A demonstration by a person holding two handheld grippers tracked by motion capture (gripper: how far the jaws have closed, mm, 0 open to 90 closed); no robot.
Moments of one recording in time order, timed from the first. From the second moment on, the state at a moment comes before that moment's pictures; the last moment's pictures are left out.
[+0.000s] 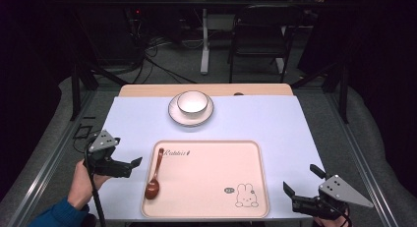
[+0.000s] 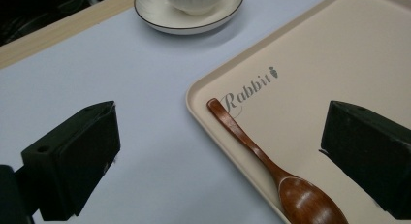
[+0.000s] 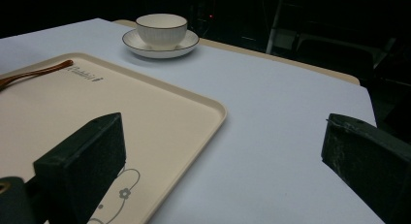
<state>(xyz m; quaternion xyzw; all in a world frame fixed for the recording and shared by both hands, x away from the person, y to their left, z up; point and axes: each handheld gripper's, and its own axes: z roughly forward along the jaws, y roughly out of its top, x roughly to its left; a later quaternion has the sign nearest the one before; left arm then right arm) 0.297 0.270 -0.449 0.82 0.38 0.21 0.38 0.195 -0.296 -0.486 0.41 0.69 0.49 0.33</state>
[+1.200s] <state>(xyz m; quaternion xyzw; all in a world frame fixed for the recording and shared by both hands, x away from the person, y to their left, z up) 0.245 0.304 -0.489 0.79 0.44 0.20 0.39 0.194 -0.296 -0.486 0.41 0.69 0.49 0.33</state>
